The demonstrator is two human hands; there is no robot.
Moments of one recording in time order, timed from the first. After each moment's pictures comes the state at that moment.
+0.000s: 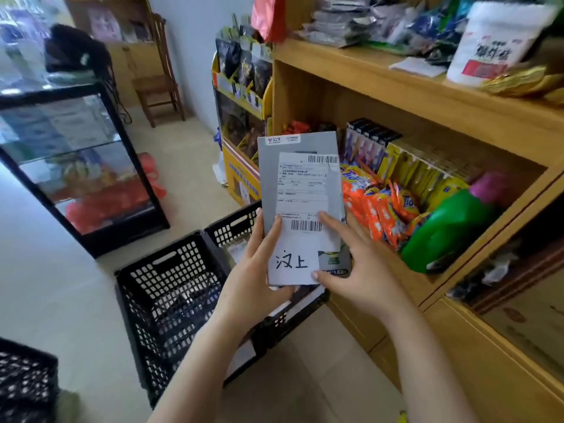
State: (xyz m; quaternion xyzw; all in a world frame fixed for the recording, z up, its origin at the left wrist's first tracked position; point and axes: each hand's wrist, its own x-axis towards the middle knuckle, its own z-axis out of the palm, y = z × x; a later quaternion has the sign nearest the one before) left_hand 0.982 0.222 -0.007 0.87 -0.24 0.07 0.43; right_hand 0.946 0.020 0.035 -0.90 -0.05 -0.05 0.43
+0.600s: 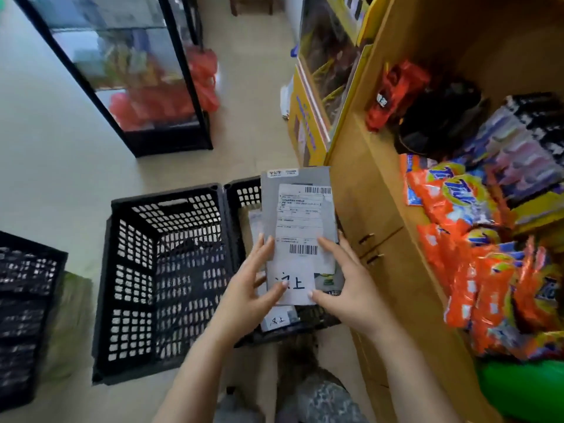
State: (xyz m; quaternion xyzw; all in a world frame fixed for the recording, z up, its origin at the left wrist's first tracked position) left_hand 1.159 0.177 -0.162 0.78 0.07 -0.05 0.61; right_hand 1.216 -0.019 -0.128 -0.86 -0.11 0.22 0.45
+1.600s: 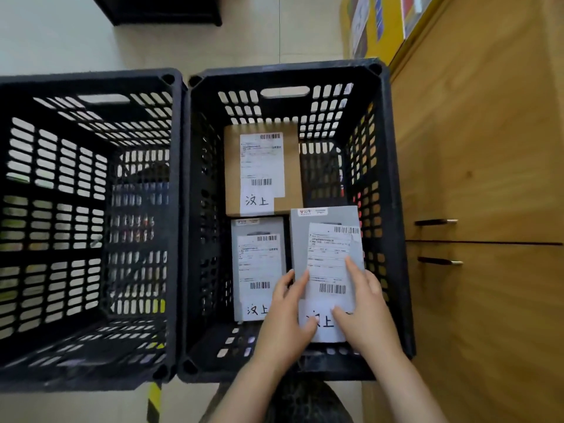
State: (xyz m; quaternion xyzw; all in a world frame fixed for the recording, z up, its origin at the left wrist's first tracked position) left_hand 1.212 0.065 -0.444 0.76 0.28 -0.23 0.55; right_hand 1.294 -0.072 -0.430 -0.89 0.01 0.38 0.25
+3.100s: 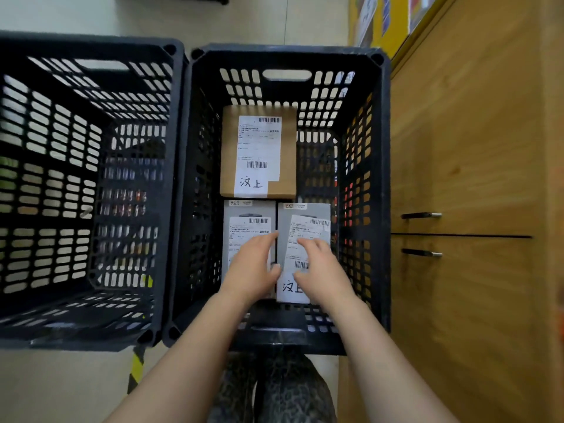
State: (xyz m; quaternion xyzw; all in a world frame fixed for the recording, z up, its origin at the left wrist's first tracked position) left_hand 1.247 0.110 -0.443 0.86 0.24 -0.23 0.39; right_hand 1.317 -0.025 -0.436 -0.87 -0.13 0.45 0.19
